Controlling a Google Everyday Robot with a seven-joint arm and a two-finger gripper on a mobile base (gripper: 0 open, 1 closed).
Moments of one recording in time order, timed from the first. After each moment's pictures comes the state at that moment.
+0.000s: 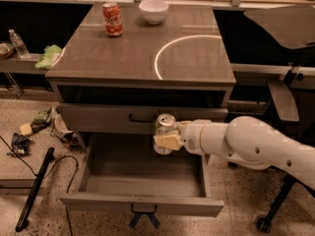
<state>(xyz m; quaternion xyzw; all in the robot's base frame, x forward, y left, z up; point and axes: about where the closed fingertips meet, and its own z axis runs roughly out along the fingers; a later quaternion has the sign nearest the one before) 0.542 -0.039 0.711 -0.32 0.81 0.25 0.43</state>
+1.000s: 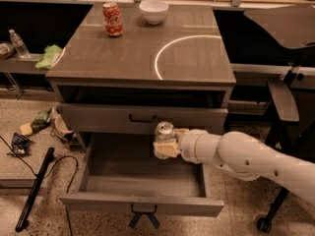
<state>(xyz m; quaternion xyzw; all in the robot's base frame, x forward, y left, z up) 0.552 -0.037 0.664 -0.31 0.81 0.23 0.45</state>
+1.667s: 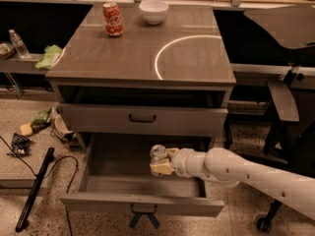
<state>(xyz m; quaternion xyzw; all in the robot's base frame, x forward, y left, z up) 0.566 -0.017 0.523 -0.37 0.79 0.26 0.41</state>
